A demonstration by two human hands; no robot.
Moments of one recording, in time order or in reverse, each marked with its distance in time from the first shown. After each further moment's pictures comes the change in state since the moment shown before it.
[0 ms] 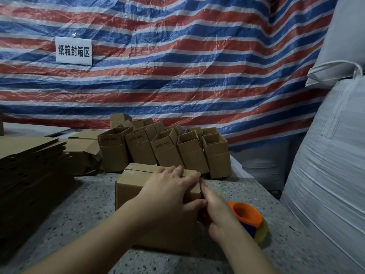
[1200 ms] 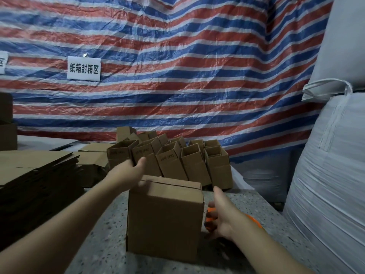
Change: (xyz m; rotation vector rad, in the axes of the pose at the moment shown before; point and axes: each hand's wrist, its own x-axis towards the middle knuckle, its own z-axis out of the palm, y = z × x) left_hand -0.014 -0.086 -0.045 -0.667 0.064 -0.858; right_hand 0.003 -0.027 -0.007 -0.121 0.080 0.260
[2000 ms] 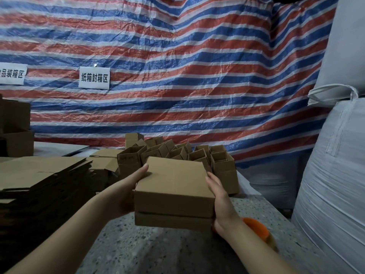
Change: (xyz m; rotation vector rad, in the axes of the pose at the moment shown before) left_hand -0.023 -0.035 -0.023 -0.932 -0.528 -0.240; right_hand -0.011 0.000 0.022 0.281 -0.309 -0.605
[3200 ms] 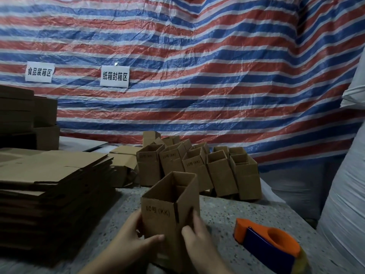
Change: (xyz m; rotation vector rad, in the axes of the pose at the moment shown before) left_hand 0.005 -0.109 -0.056 0.574 0.177 0.441; right_hand -0.022 0.086 0.062 -0.688 -0.099 0.158
